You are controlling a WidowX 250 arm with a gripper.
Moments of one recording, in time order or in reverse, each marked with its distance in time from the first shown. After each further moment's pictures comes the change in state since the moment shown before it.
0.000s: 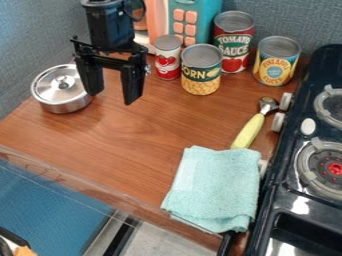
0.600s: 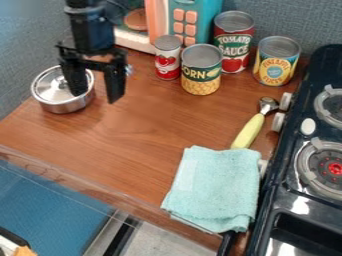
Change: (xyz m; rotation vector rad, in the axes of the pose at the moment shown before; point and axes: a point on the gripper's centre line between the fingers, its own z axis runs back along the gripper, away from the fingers) arm 0.008 0.049 -0.012 -0.011 0.019 0.082
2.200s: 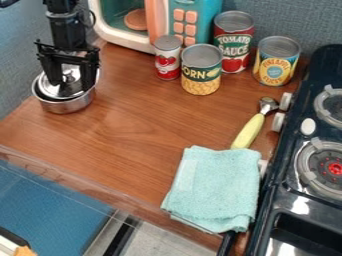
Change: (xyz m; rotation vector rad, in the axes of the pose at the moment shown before) arm 0.055 0.073 -0.029 0.091 -0.022 0.133
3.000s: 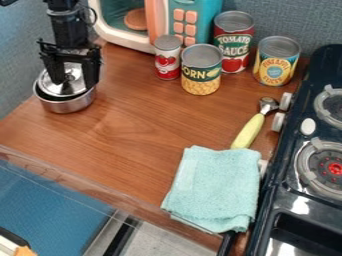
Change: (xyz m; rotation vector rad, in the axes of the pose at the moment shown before) arm -0.005 -0.002 0.009 -0.036 0.012 -0.019
